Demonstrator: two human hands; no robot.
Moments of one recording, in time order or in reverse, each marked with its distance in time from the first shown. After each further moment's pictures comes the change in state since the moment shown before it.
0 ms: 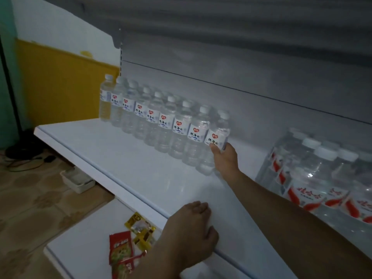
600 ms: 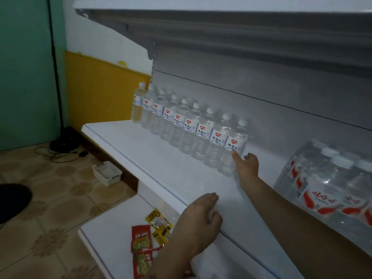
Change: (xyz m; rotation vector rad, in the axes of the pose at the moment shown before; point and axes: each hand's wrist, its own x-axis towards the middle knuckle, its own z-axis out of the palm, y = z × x) left_hand -0.035 0.003 -0.016 -0.419 0.271 -0.198; right_hand -0.043 -0.027 -0.008 0.170 0.067 0.195
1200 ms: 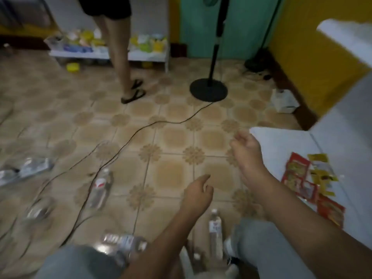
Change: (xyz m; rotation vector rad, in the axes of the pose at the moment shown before) left_hand -0.442 -0.127 -0.018 -0.060 0.547 -1.122; right_hand -0.501 0.128 0.111 -0.039 -1.204 0.056
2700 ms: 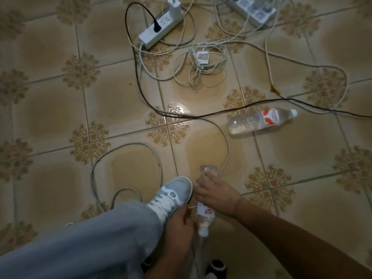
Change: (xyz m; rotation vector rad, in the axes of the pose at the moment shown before) left_hand -0.034 -0.421 0.034 0.030 0.703 -1.441; right_hand -0.080 0.413 0.456 0.858 1.850 2.123
